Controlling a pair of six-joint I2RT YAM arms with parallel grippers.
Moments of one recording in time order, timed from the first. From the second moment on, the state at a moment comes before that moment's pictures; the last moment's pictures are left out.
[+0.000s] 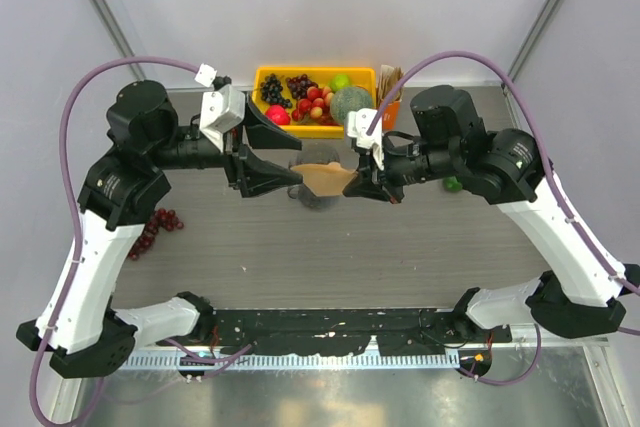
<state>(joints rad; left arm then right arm) -0.54 1.13 1.70 -0.62 0.99 0.06 0.83 1.31 1.88 -1.11 -0.55 -0.36</state>
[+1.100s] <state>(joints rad) -0.68 1.23 1.87 -0.98 0.85 0.35 0.96 1.44 2.03 -1.33 -0.33 -0.54</state>
